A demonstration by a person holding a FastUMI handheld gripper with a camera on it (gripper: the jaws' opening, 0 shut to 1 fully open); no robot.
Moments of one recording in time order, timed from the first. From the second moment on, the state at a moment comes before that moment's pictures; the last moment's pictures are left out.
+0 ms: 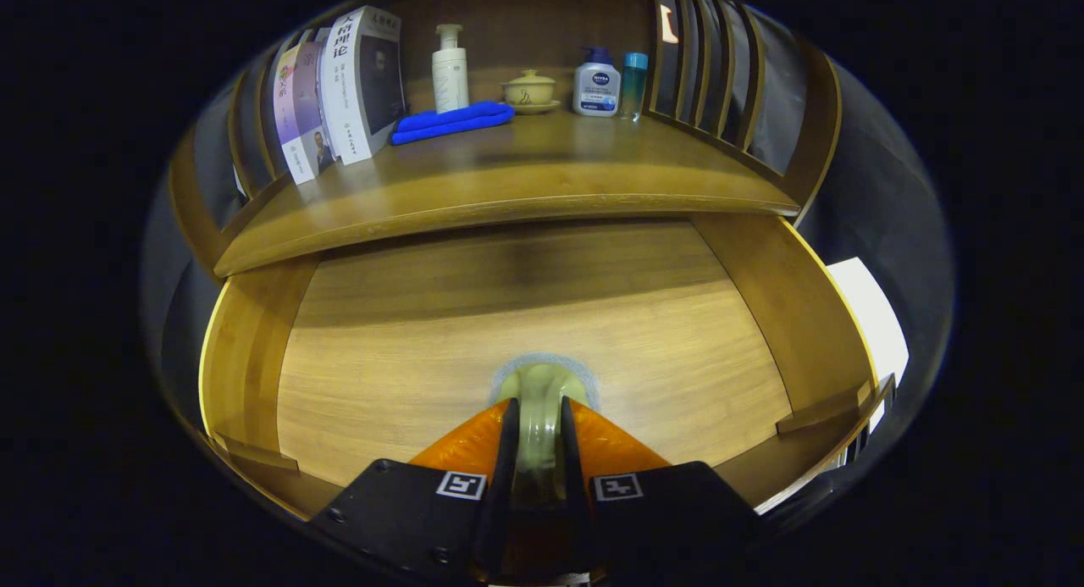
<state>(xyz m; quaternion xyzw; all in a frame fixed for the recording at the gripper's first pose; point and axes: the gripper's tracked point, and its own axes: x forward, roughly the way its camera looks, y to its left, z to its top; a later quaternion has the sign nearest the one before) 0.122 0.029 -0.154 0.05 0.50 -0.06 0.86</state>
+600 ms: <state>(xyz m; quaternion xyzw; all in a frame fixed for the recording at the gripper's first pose) 0.143 0.022 -0.086 0.04 0.38 -0.05 0.92</state>
